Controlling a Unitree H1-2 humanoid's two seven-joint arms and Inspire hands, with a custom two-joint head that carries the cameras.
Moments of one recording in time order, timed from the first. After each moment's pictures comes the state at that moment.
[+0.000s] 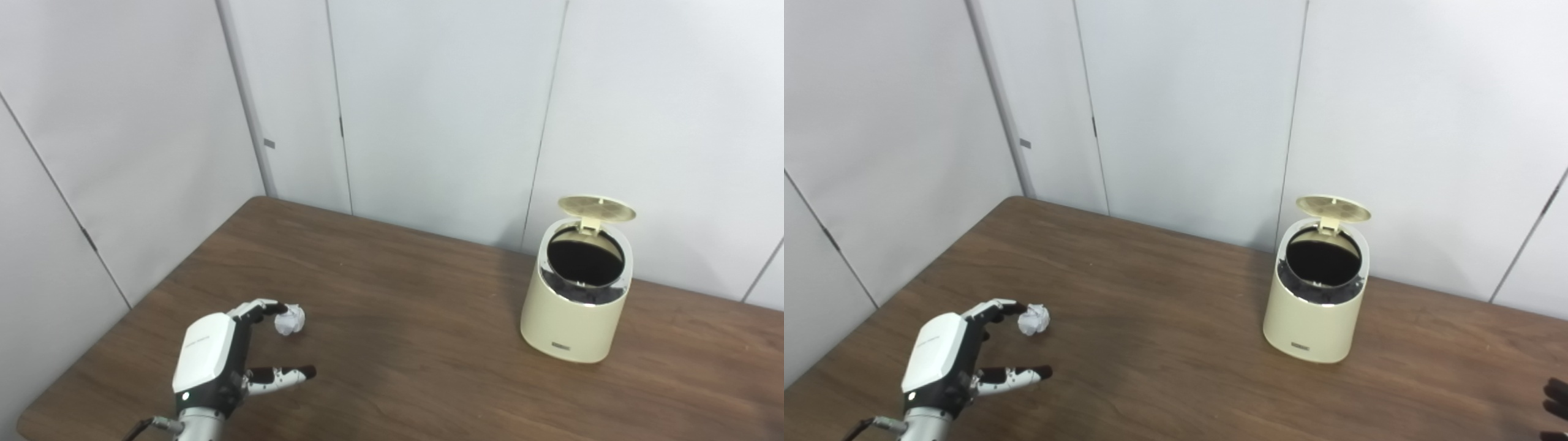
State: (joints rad) left arm 0.24 0.23 0.28 -0.40 0.78 0.14 0.10; right arm -0.02 -0.34 -0.13 0.05 -0.15 -0.37 -0.04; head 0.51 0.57
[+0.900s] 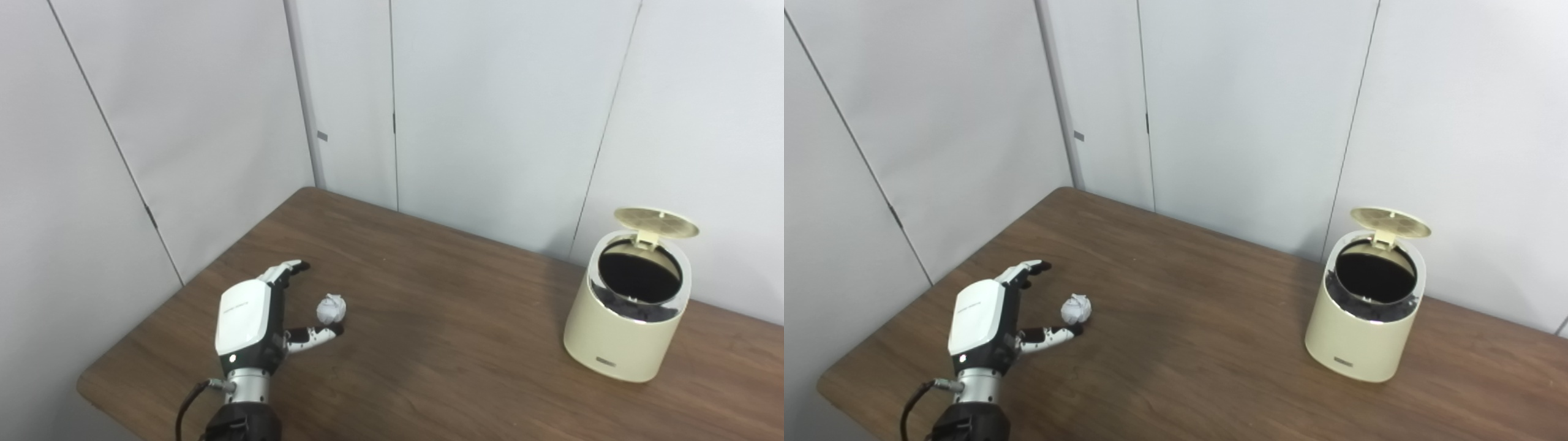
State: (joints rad) left arm 0.15 0.21 0.29 -0.32 0.85 0.22 0.27; right arm -0.05 -0.34 -0.15 0.11 -0.13 -0.36 -0.03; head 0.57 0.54
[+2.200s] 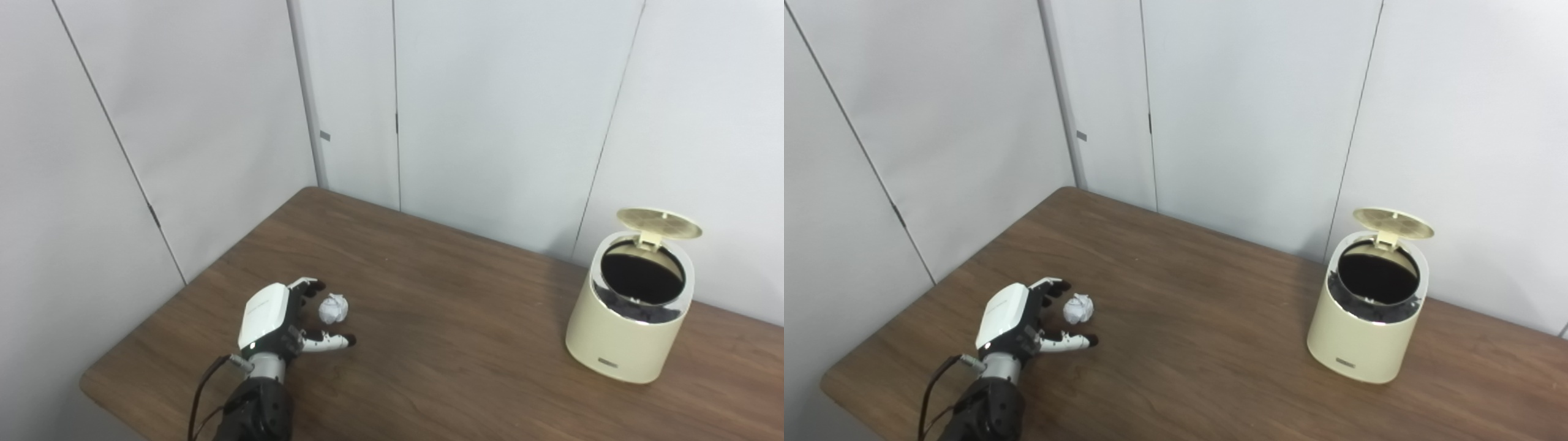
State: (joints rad) left arm 0.06 0.28 0.20 -0.24 0.69 0.45 0.08; right arm -0.04 -0.33 -0.14 0.07 -0.14 -0.34 -0.03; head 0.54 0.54
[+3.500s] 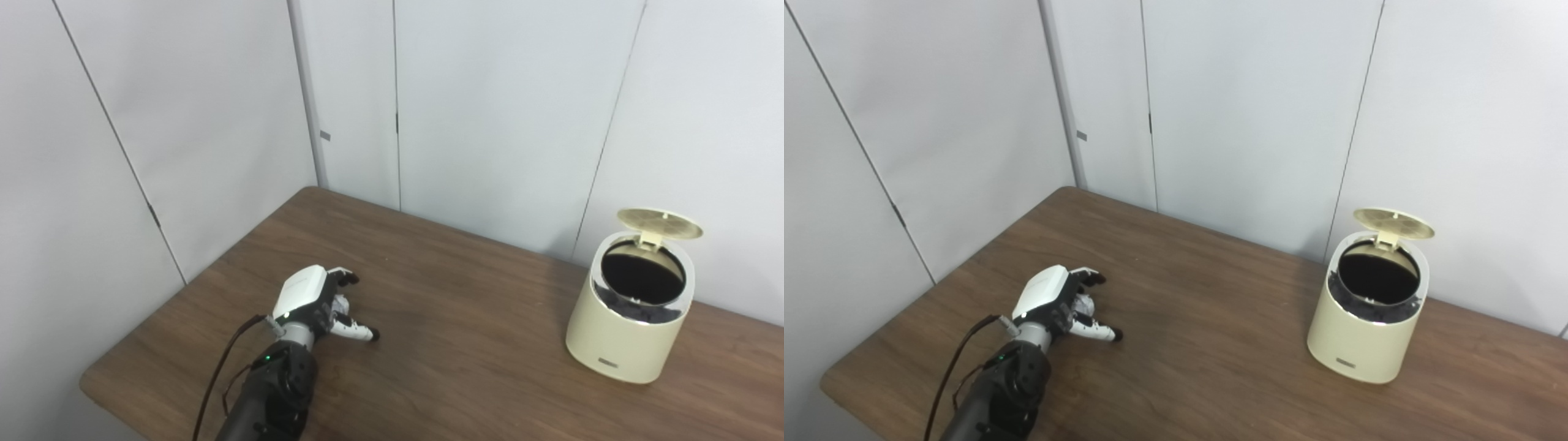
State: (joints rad) left arm -0.08 0.31 0.17 -0.19 0.81 0.47 -0.20; right arm -0.02 -0.31 -0.14 0.02 -0.17 -0.32 -0.04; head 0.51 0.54
